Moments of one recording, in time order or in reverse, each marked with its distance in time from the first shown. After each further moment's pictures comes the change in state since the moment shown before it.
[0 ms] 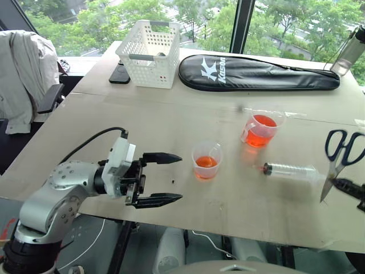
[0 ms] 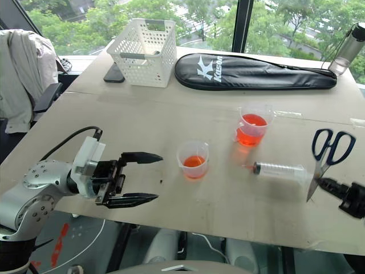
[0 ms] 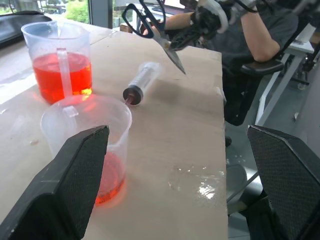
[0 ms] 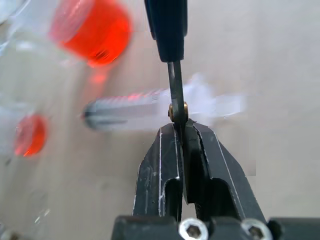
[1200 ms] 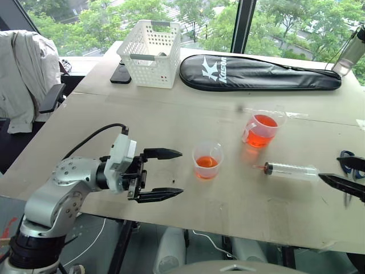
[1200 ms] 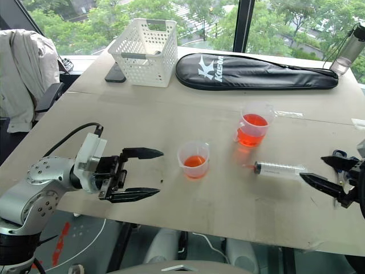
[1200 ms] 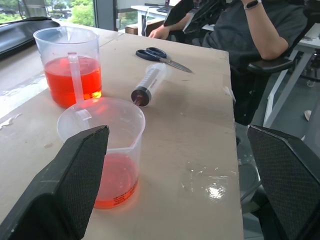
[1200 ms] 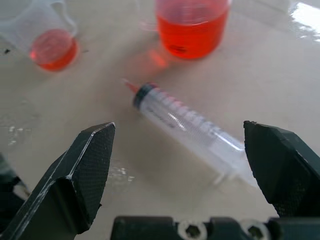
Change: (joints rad) left arm -0.040 -0.015 -0.028 0.027 0.019 -0.023 0.007; right arm -0.074 0.031 -0.105 -0.508 -0.470 0.092 0.482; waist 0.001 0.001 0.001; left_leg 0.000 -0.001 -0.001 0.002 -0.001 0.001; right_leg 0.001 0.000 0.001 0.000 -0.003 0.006
